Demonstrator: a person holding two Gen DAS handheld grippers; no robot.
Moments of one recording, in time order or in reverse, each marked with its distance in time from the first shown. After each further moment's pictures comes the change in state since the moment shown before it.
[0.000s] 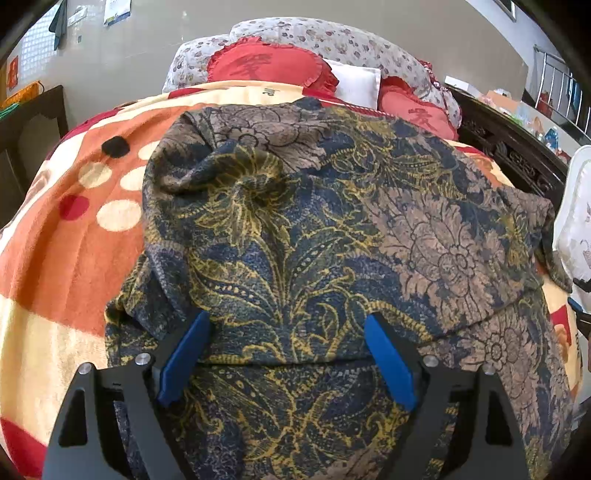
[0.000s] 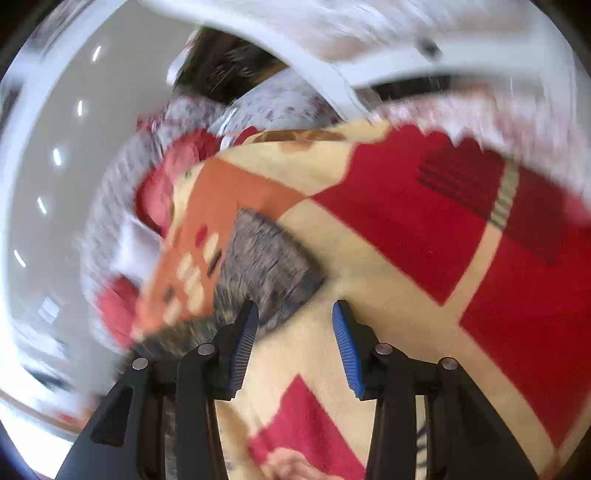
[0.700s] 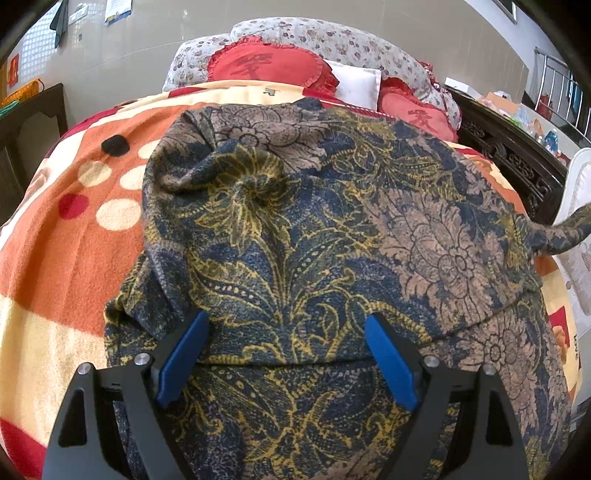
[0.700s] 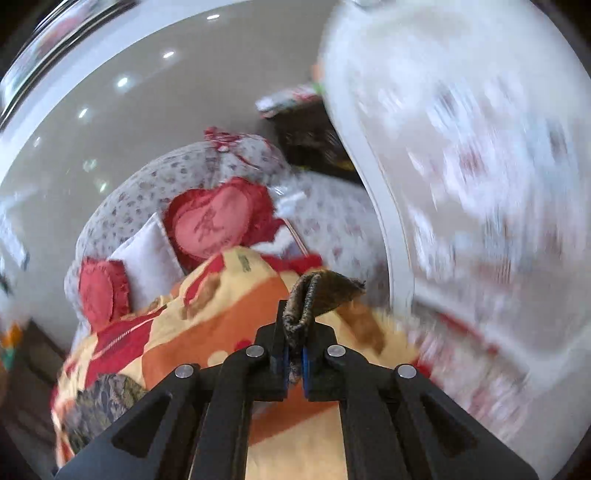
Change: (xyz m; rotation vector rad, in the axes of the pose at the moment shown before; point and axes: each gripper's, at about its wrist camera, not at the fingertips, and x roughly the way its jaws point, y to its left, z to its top) left arm 0.000 0.000 0.001 -0.008 -0.001 -0.010; right arm -0.079 0.221 0.092 -0.722 -0.219 -0.185
